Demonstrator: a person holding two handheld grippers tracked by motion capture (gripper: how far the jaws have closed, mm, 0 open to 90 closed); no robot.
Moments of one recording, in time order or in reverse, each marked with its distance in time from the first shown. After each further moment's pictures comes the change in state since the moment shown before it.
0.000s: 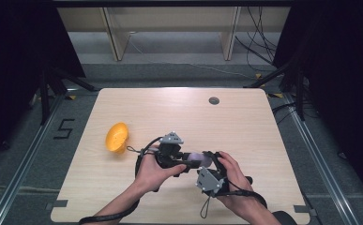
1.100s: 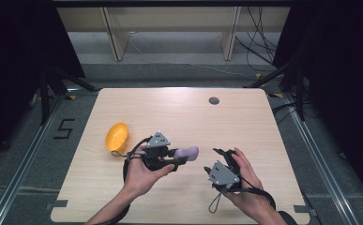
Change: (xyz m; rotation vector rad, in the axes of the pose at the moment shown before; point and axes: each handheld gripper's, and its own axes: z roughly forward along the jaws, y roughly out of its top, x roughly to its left) left arm 0.008 -0.013 -0.031 -0.059 0.168 0.047; right arm -0.012 -0.023 -0.012 -0.031 -0.004 0.208
